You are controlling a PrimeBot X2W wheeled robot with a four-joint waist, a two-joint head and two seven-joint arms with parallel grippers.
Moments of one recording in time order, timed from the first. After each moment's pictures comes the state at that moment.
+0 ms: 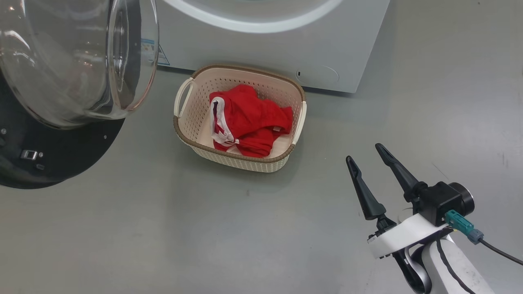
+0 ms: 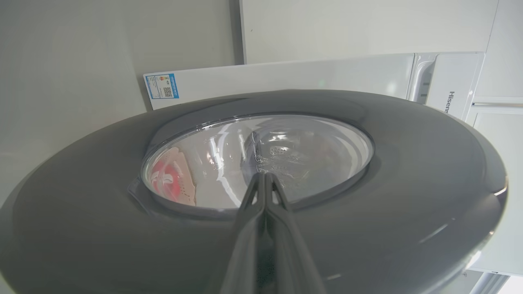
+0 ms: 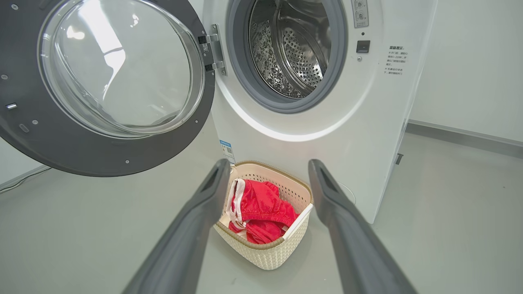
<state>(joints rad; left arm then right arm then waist) -0.91 0.37 0.76 0.98 -1.17 -0.07 0.91 -0.13 -0.14 0.31 0.12 0.27 0.12 -0.24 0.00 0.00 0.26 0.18</state>
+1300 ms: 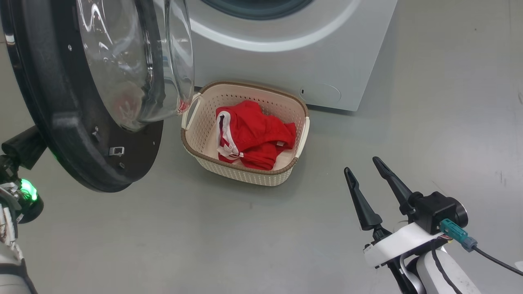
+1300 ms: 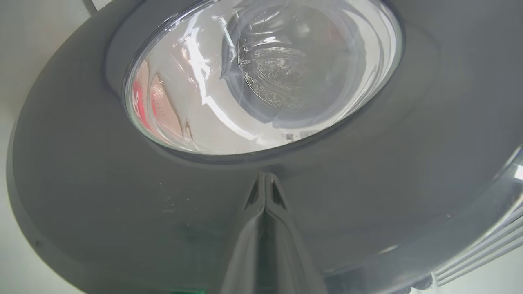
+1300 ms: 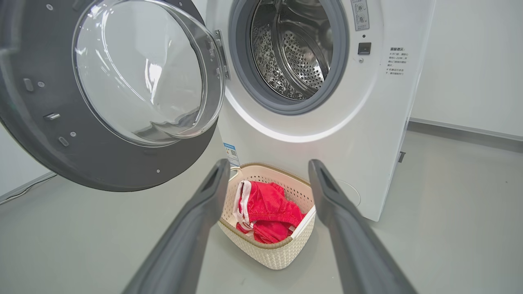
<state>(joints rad) -0.76 0.14 0.66 0.78 -1.23 -0.12 1.13 -0.09 -0.11 0.31 0.15 0.30 0.12 -0.24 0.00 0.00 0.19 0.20</state>
